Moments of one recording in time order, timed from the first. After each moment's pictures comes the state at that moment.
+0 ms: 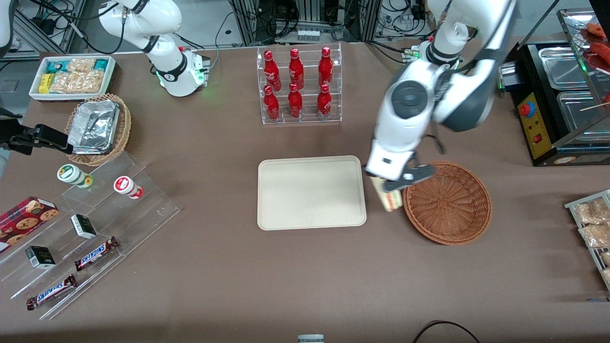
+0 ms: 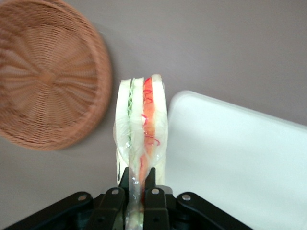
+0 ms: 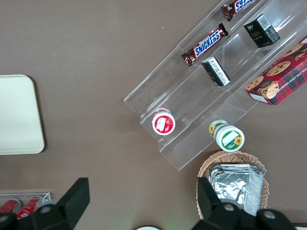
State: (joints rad) arm -0.55 0.30 -0.05 -1.70 0.08 1.96 -0.92
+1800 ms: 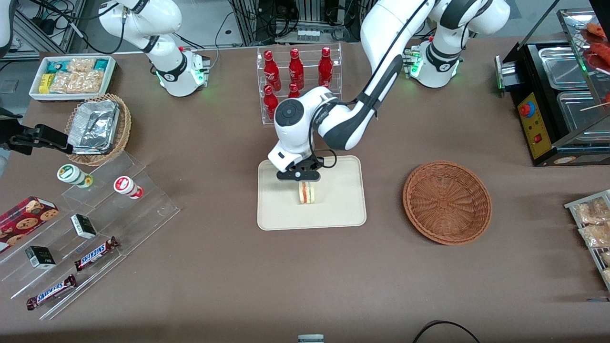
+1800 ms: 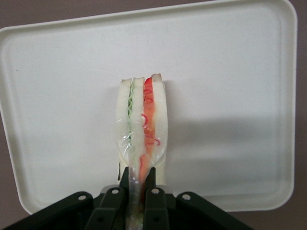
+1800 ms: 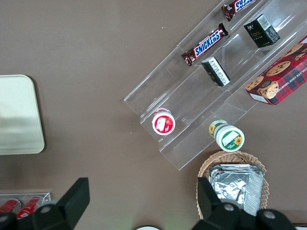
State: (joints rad) arm -0.81 0.70 -0.05 -1.46 0.10 2.11 -0.86
